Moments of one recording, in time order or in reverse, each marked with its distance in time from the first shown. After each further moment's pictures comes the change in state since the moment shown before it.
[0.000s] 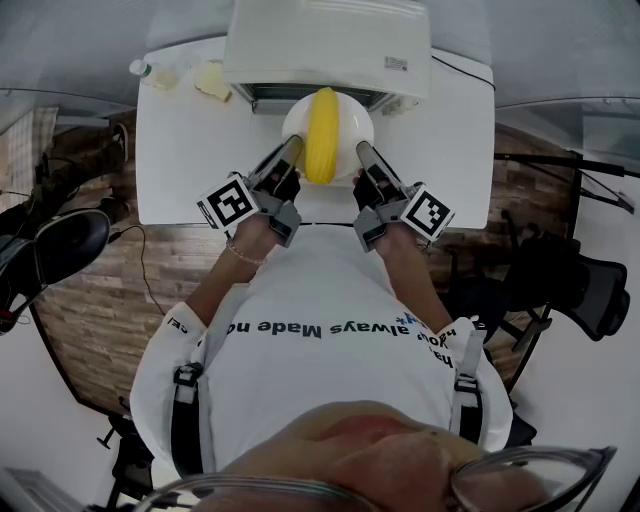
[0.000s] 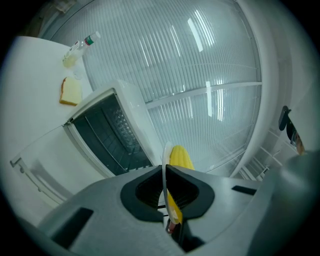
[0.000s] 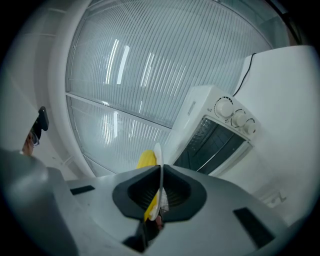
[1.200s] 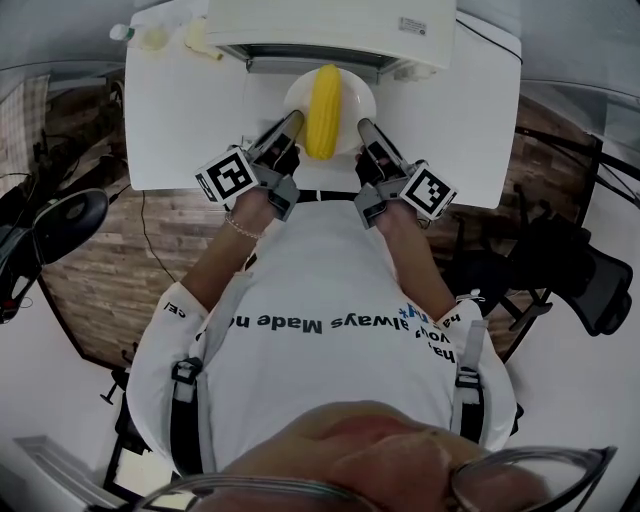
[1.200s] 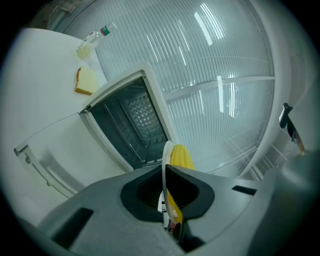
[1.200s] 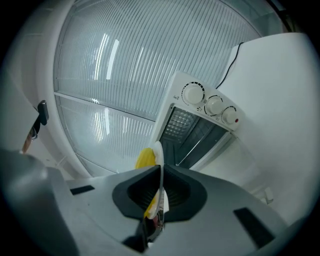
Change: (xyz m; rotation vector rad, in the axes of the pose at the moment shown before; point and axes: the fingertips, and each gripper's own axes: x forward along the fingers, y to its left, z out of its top) left arm 0.015 0.064 -0.030 -0.020 0.050 0.108; right arm 0.003 -0.073 -0.016 0.038 0.073 -0.067
